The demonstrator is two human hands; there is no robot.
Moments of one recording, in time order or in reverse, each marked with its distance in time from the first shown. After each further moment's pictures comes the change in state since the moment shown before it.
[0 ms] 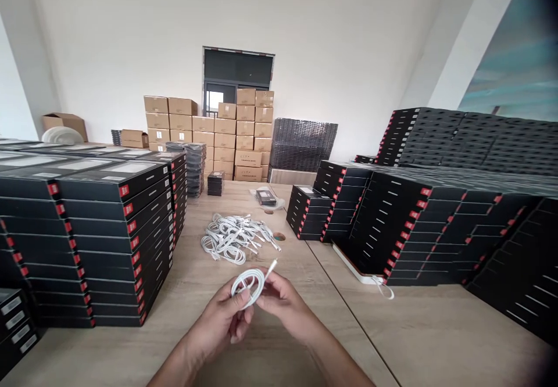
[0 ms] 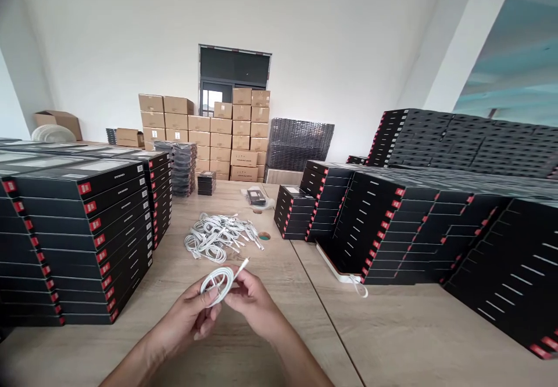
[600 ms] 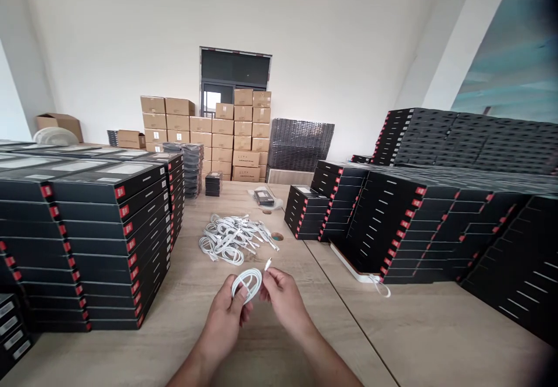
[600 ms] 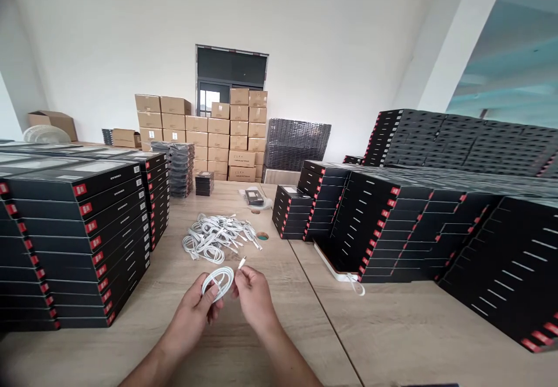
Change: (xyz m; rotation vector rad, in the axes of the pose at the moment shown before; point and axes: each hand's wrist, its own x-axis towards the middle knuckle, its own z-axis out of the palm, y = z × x) left_hand 0.009 -0.015 0.006 0.290 0.281 0.175; right_hand 0.014 0.013 -0.007 -0.426 0.333 0.038
